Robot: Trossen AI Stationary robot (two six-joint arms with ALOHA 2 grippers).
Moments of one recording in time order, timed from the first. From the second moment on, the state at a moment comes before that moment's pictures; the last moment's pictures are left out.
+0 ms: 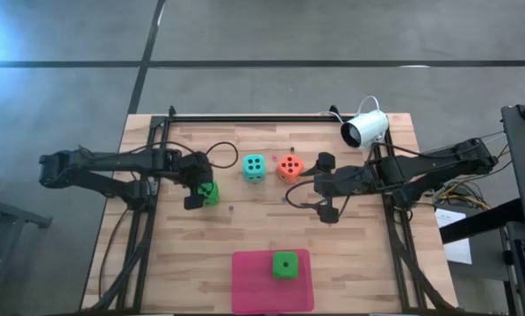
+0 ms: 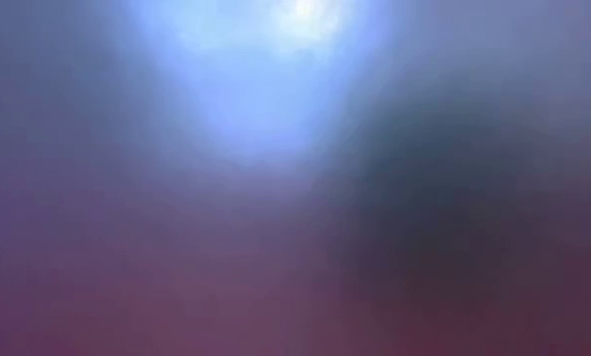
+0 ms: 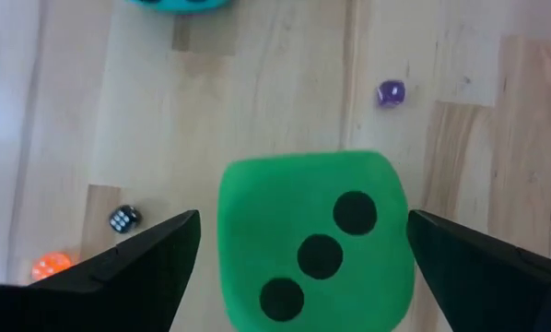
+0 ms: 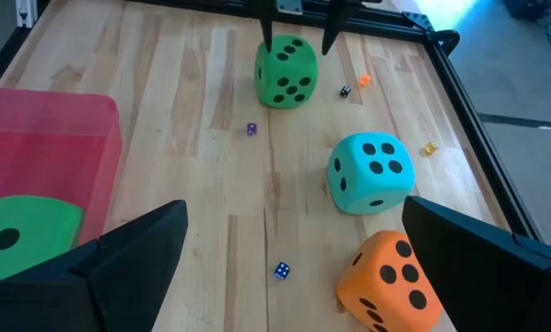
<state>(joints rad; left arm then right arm) 0.18 1.11 0.71 -0.77 0.02 0.08 0.22 1.21 1.09 -0.53 0.29 0.05</state>
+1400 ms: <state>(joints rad) 0.16 1.18 0.79 -0.88 0.01 0.00 0.22 1.21 1.09 -0.54 0.29 0.05</state>
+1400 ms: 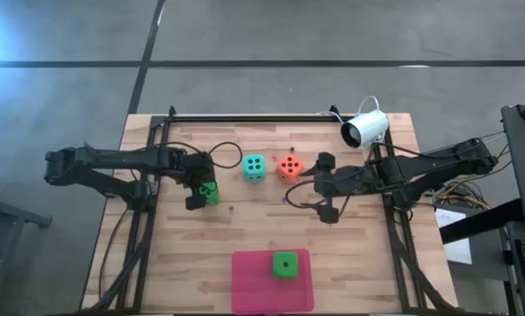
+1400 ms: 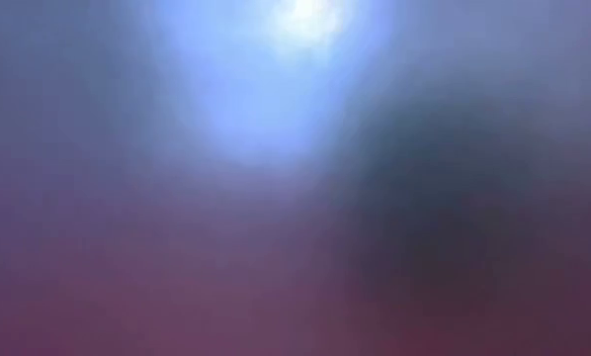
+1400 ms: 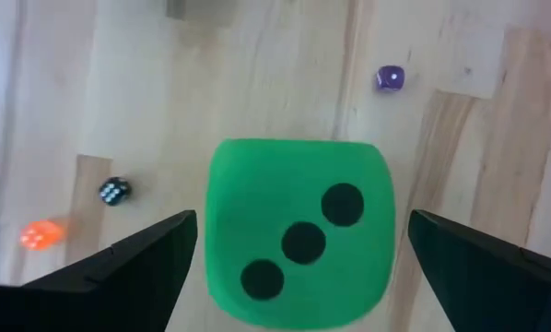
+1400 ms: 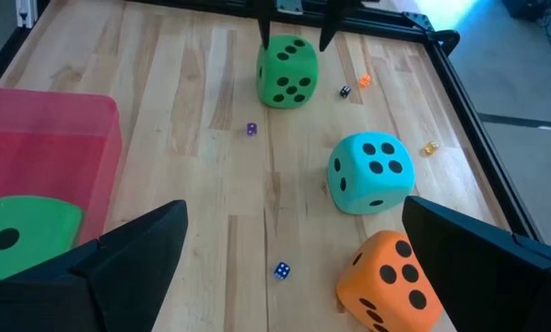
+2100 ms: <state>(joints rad) 0.09 1.18 0.78 -0.91 -0.09 0.00 0.22 1.21 1.09 -0.54 0.29 0.05</state>
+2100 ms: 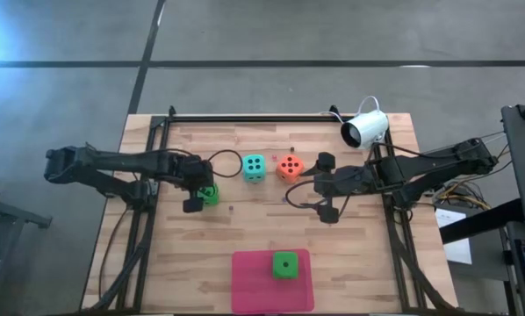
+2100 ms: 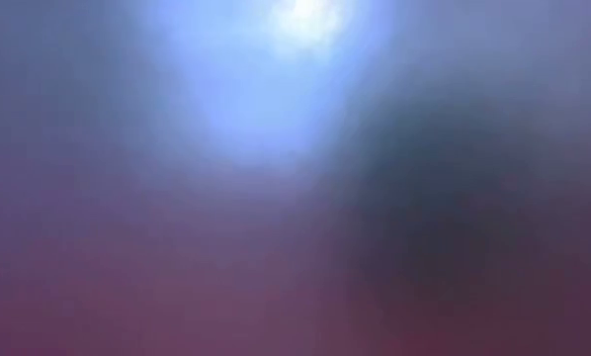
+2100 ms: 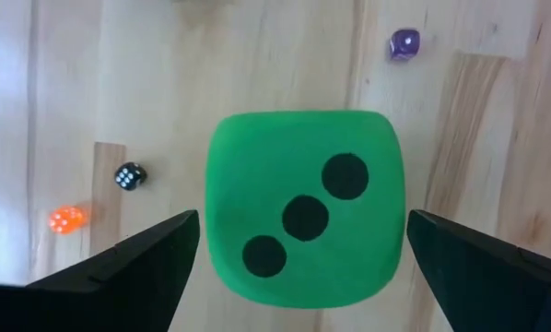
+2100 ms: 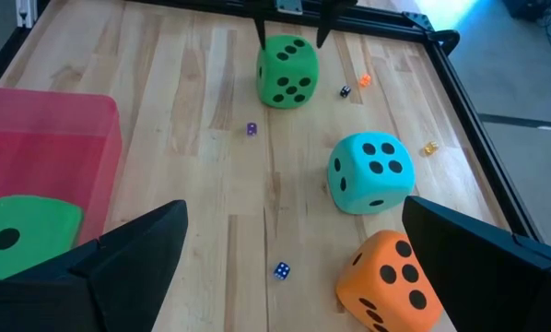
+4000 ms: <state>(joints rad) 0.09 1.39 0.74 -0.79 -0.04 -0.16 0.22 1.21 1.09 -0.54 0.29 0.05</state>
